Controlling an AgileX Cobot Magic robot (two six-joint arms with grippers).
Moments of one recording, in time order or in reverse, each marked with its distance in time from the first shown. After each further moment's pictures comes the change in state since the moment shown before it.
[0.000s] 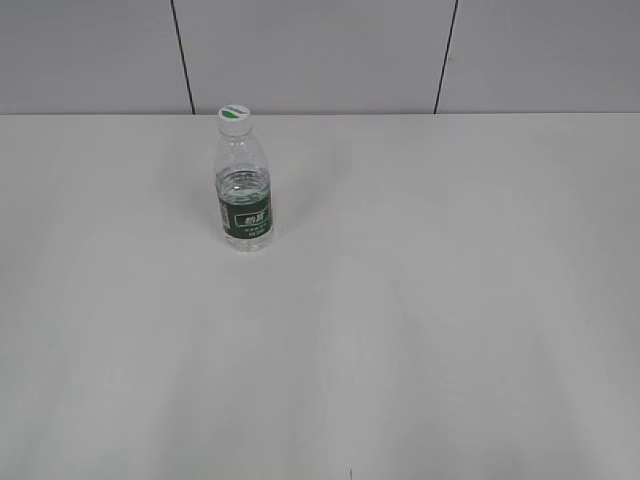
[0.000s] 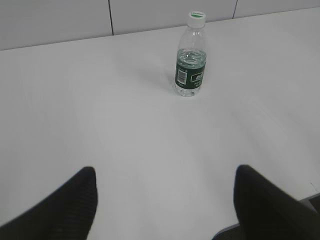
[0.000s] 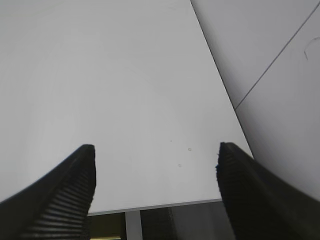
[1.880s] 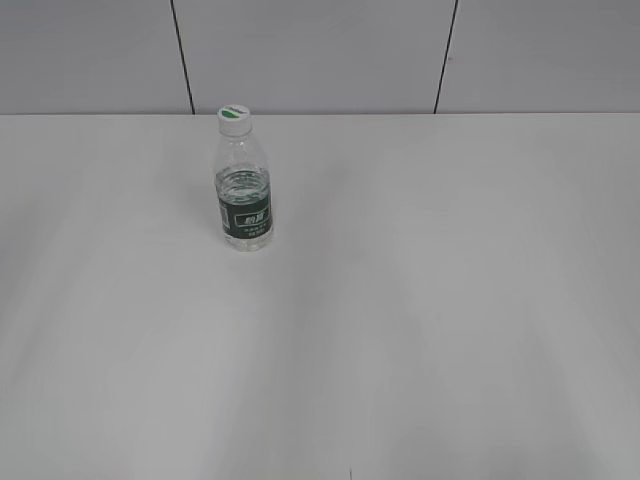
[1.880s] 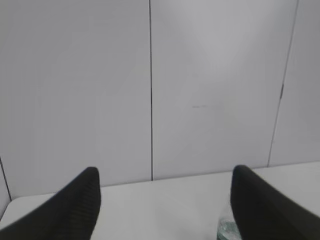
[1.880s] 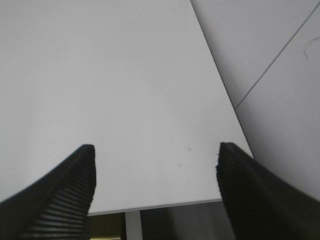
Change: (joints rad) left arm 0.000 0.392 -0.245 0.000 -0.580 0.008; right arm 0.000 0.000 0.000 0.000 0.000 0.000
